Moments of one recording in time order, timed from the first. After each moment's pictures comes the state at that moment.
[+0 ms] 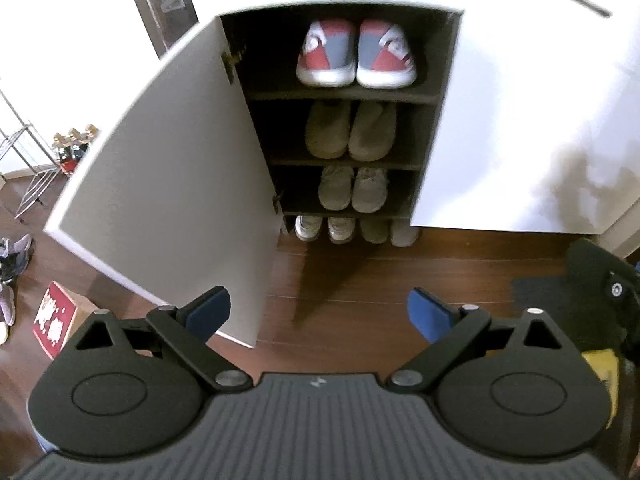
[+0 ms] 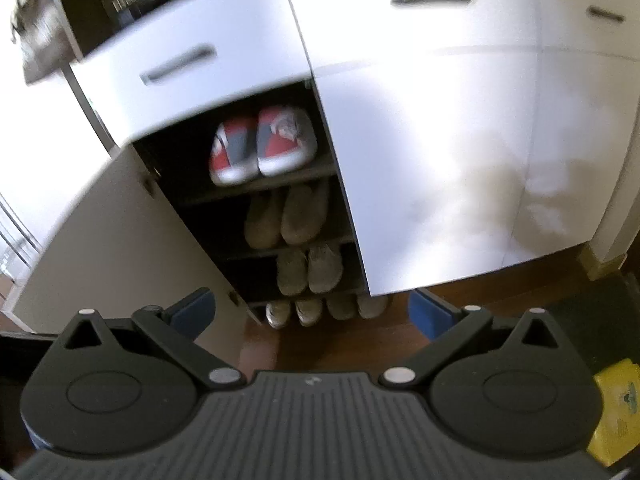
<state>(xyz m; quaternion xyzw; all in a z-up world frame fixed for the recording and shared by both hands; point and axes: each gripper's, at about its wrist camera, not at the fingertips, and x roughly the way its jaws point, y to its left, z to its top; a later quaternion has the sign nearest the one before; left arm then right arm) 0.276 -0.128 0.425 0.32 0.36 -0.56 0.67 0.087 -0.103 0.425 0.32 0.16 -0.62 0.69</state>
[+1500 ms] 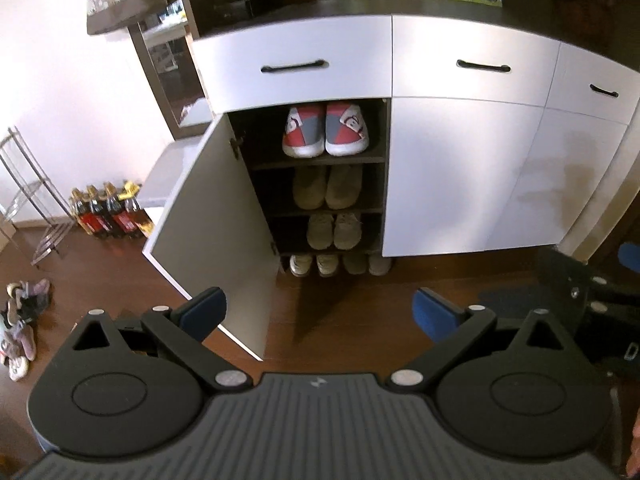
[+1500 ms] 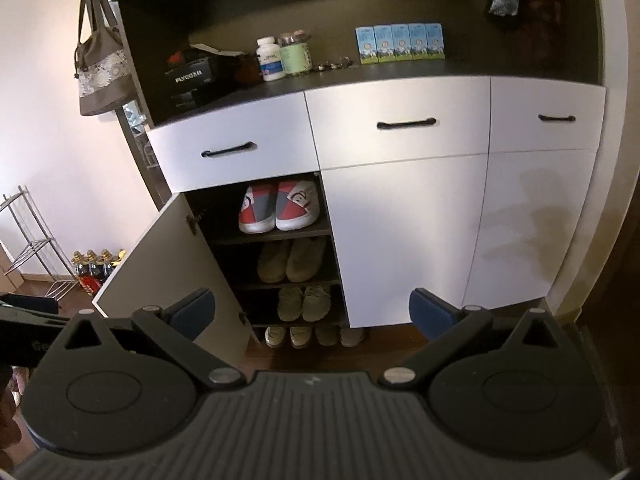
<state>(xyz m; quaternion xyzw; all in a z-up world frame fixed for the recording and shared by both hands) 0.225 -0.019 0.563 0.31 0.30 -0.60 0.67 0.047 0.016 0.559 0.27 0.17 -0.63 0.71</state>
